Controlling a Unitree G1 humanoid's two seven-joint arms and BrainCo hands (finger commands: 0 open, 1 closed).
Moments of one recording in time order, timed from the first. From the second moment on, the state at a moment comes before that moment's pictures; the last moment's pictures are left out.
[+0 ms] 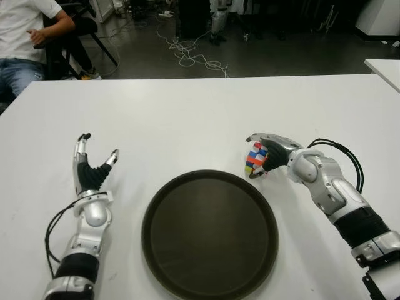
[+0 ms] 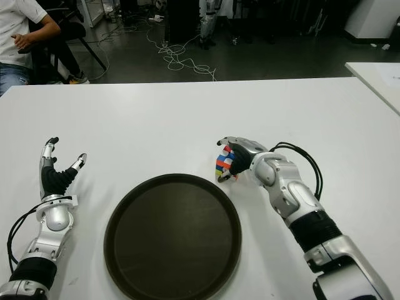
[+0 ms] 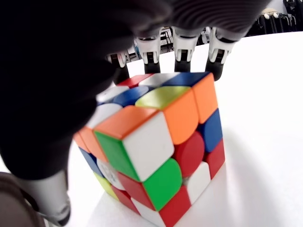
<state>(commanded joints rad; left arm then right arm) -0.25 0.20 0.08 0.70 0.25 -0.37 0.51 -0.46 -0.42 0.41 0.31 -0.65 0.14 0.38</state>
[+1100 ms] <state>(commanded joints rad) -0.25 0.20 0.09 0.72 0.24 -0.37 0.50 -0.48 -0.40 0.43 0.36 -0.66 0.17 0.39</state>
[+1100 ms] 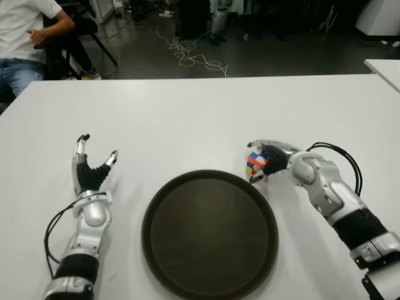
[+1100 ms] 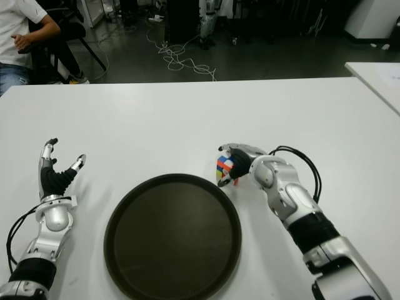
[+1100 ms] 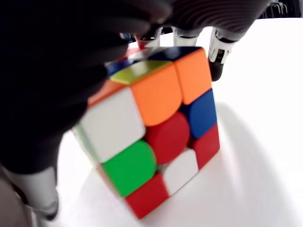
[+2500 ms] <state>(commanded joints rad) -0.25 0.20 0.09 0.72 0.25 -0.39 0.51 -0.49 -0.40 0.44 0.38 -0.68 0.19 0.37</state>
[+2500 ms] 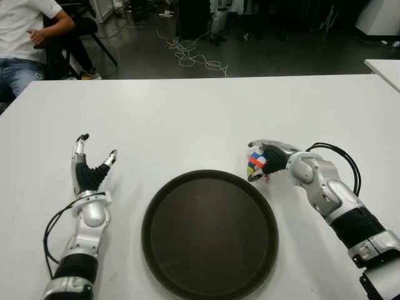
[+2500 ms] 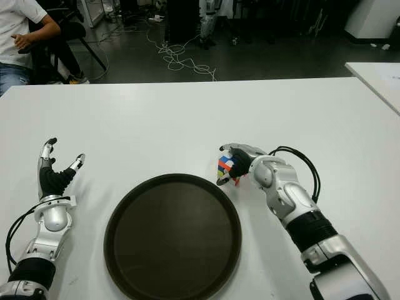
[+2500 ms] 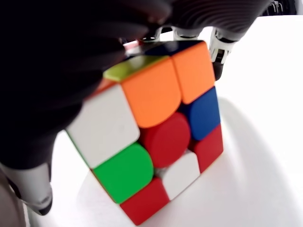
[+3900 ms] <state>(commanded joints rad) -0.24 0.21 0.09 0.71 0.25 -0.38 0.51 -0.47 -0.36 0.35 0.50 -0.58 0.05 0.10</state>
